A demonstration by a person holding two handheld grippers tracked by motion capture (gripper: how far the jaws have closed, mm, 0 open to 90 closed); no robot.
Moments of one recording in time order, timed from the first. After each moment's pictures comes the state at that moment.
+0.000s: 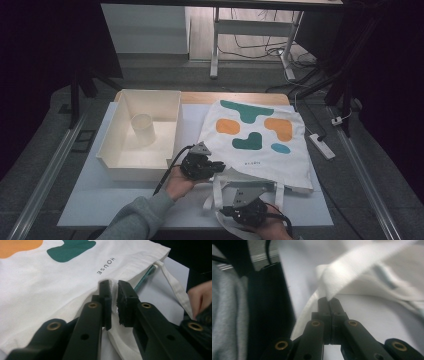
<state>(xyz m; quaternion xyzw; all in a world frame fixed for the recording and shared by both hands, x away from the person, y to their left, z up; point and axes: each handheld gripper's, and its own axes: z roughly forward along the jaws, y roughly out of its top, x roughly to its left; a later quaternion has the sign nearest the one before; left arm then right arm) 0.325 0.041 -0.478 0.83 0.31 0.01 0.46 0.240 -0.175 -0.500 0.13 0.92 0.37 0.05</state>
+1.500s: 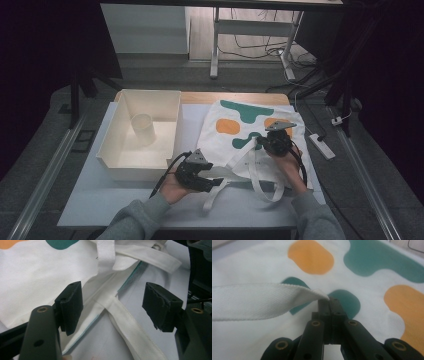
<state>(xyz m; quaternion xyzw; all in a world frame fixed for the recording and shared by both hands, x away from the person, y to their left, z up) 0.306 0.049 -0.484 0.85 0.29 0.04 0.44 0.429 -0.253 -0.476 0.35 0.84 0.35 0.21</state>
